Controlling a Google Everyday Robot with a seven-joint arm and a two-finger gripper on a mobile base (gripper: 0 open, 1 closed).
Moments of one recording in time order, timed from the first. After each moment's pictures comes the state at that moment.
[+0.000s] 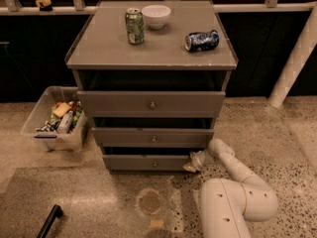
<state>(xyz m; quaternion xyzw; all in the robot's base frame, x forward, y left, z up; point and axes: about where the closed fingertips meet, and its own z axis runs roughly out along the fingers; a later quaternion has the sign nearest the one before) 0.721 -0.187 0.184 -0.52 0.80 0.20 0.23</state>
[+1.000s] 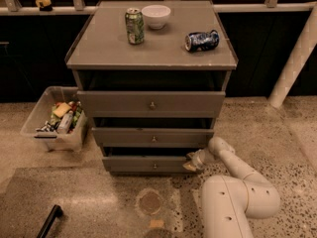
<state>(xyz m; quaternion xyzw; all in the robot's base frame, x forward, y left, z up) 0.720 -0.185 0.194 -0.53 0.80 0.20 0.22</state>
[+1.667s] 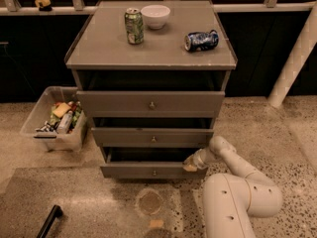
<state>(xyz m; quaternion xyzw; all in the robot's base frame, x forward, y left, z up) 0.720 -0.187 0.204 -0.53 0.80 0.20 0.22</state>
